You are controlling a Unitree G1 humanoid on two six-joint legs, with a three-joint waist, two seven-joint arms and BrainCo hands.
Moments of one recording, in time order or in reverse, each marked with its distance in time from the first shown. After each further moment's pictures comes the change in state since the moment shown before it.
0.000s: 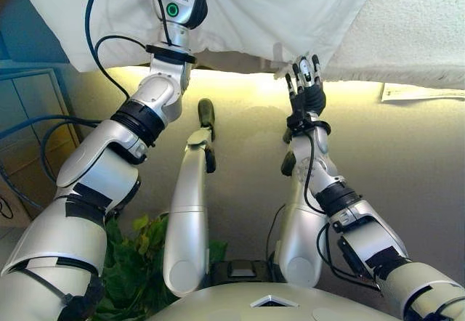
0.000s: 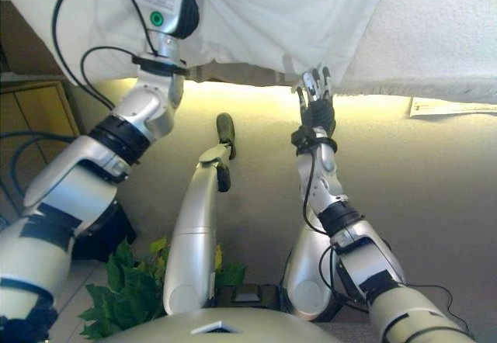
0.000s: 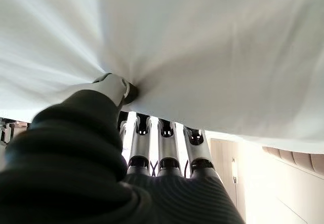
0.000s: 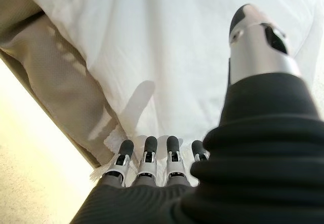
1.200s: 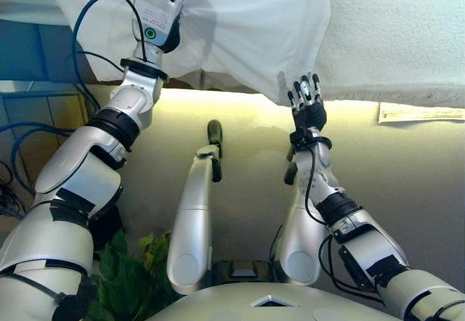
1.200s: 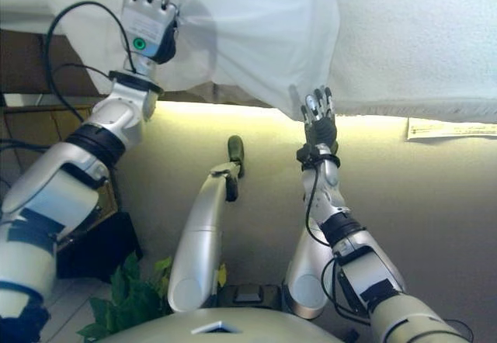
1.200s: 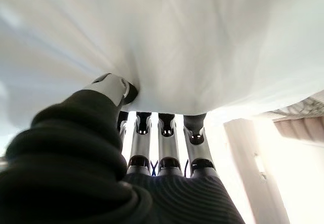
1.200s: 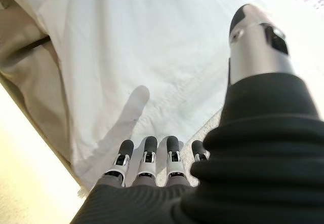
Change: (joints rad) left arm 0.046 0.136 -0.084 0.176 0.040 -0.165 -0.075; right arm 0.047 -0.002 -0.008 0.095 0.000 -0.038 0.109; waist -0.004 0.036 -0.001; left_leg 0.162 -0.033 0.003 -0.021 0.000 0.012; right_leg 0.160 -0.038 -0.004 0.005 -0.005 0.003
